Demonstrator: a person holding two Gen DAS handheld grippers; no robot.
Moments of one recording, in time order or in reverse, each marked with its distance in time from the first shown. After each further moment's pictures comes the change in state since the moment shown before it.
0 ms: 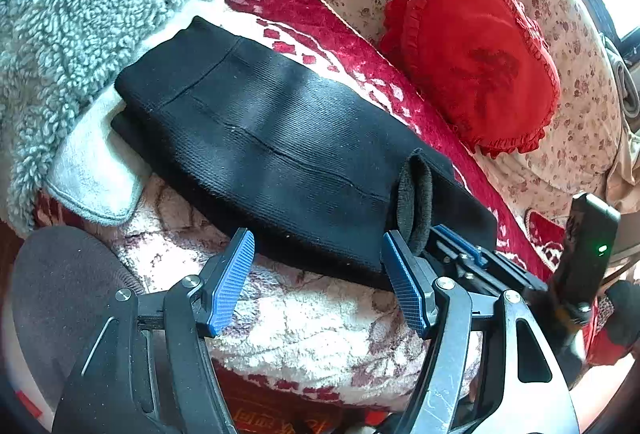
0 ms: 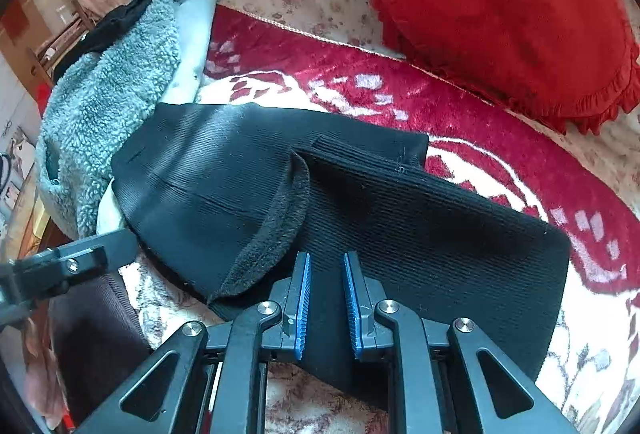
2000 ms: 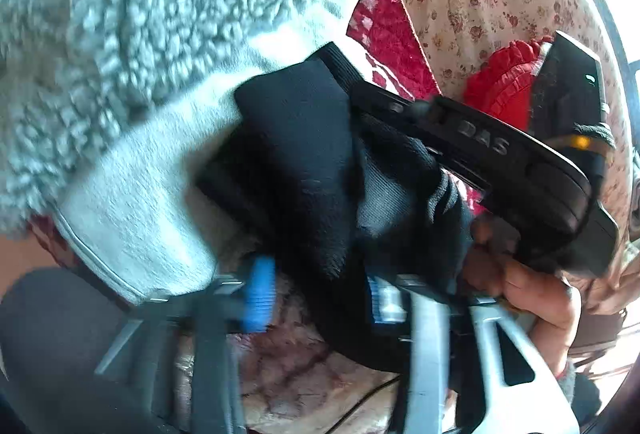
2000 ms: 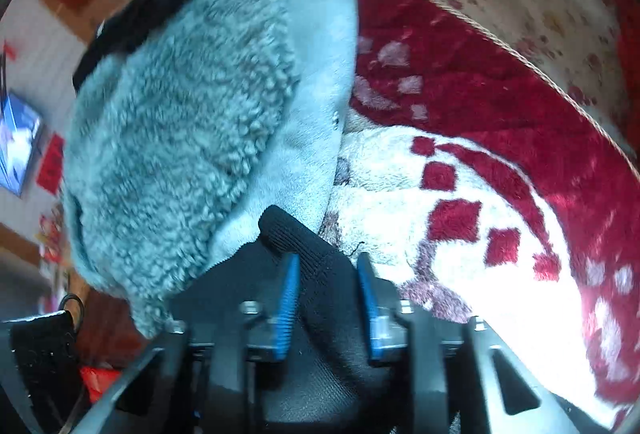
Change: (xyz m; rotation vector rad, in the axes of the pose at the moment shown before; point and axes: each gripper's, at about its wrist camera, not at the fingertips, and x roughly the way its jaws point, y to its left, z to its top) left arm 0.026 0.092 0.045 -0.282 -0.051 -0.039; right arm 0.138 0.119 0.145 -0.161 0.110 0.380
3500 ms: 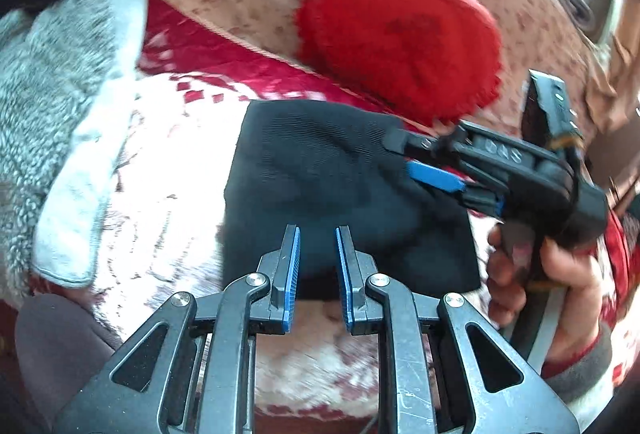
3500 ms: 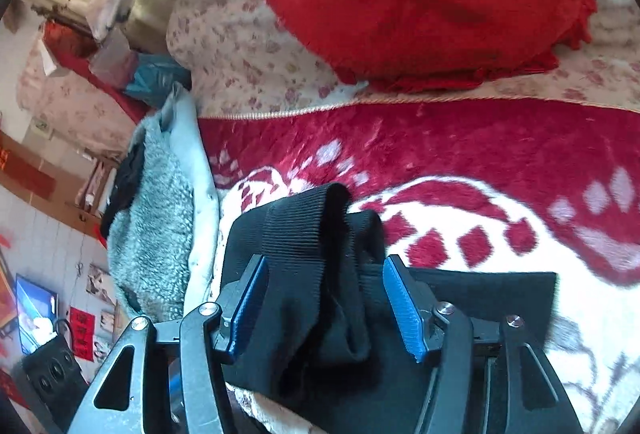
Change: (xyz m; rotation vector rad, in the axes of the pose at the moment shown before) left arm -0.020 -0.133 -0.091 0.575 -0.026 0.008; right arm -0.190 -0.121 -0.156 0.518 -0.316 -0.045
